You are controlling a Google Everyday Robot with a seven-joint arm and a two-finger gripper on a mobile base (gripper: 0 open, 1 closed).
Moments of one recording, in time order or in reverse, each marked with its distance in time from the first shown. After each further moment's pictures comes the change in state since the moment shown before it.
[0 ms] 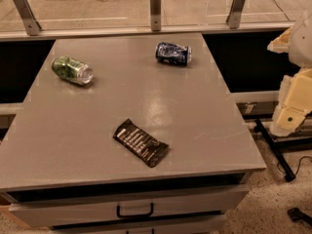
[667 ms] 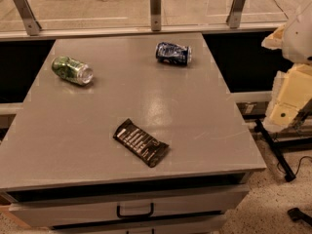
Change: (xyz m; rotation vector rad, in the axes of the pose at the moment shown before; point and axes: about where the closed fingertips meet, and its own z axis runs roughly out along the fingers) arm -0.013 -0.003 -0.002 0.004 -0.016 -0.012
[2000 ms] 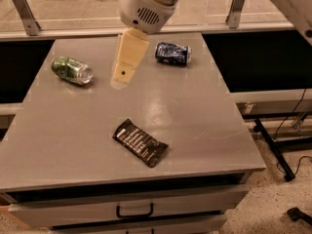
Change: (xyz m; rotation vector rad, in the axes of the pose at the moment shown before) arm -0.286 -0.014 0.042 -0.042 -0.393 -0.280
